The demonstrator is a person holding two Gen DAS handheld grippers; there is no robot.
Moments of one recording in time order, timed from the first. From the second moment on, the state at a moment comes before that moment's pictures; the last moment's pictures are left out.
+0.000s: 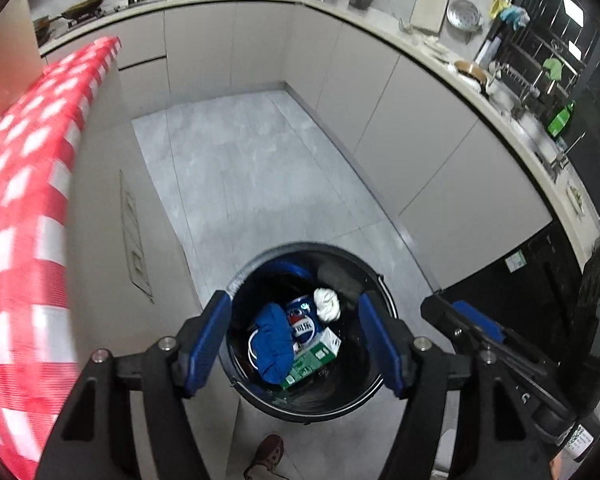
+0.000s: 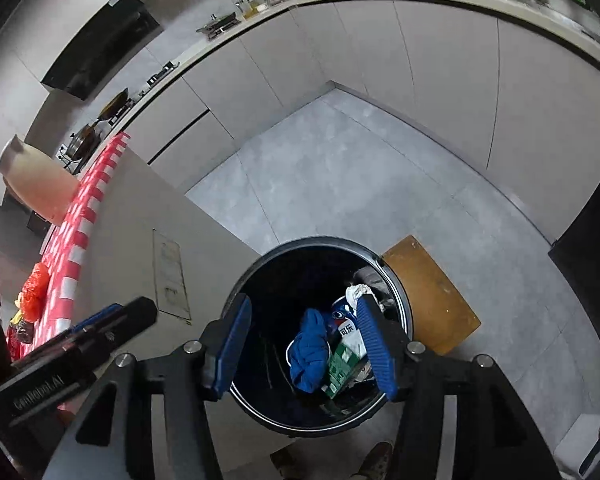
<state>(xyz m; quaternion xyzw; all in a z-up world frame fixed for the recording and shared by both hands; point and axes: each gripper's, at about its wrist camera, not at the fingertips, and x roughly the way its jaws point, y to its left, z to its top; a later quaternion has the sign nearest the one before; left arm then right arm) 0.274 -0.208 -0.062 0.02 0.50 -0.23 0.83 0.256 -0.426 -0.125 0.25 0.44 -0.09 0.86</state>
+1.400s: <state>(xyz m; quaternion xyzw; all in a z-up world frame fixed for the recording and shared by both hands) 0.331 0.170 0.007 -0.09 0.41 -0.05 0.90 0.371 -0.031 -0.025 0.12 0.42 0.10 0.89</state>
